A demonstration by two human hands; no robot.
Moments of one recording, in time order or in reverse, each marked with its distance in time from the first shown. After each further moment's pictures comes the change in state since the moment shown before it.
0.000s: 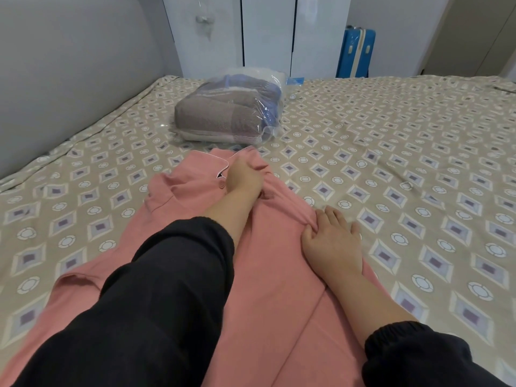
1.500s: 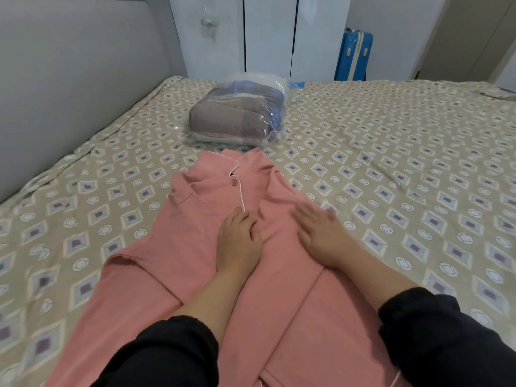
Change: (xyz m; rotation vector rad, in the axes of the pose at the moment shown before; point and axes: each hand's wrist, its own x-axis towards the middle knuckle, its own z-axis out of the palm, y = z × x) left_hand -0.136 -0.081 -0.056 0.336 -0.002 0.402; right_hand -0.006 0.007 -0.021 -0.105 -0.238 -0.442
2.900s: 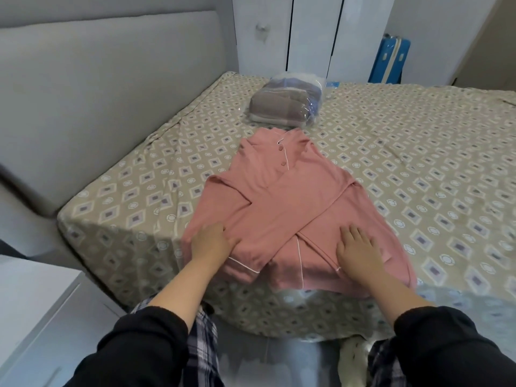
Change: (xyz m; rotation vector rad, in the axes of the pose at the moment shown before) left_hand -0.217 -0.052 -0.180 0.321 -0.159 -0.371; right_hand -0.235 -0.104 -0.015 0.040 -0.084 0.328
